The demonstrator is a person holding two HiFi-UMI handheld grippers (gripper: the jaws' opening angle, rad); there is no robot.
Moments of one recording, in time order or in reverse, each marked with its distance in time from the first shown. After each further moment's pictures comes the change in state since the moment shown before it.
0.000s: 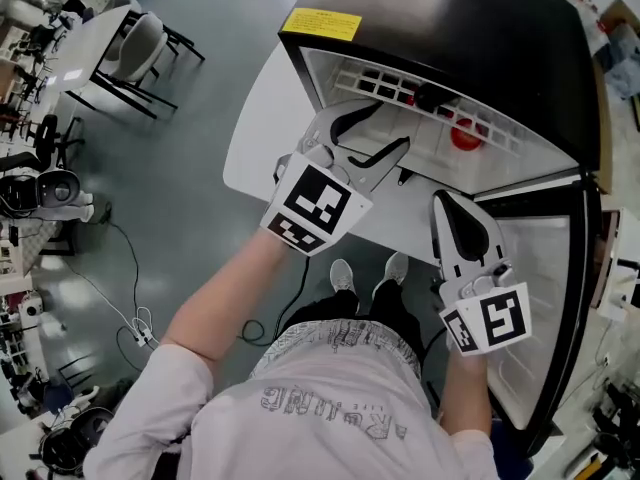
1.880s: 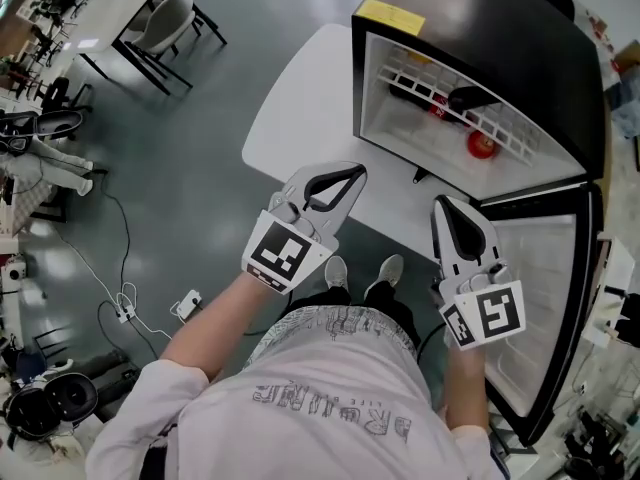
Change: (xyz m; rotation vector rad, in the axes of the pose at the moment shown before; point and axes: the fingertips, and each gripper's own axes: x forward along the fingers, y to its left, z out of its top) left arm -0.124 -0.033 -0.050 -0.149 -0.076 0.127; right arm -0.005 0.053 -0.009 -0.067 0.051 0.092
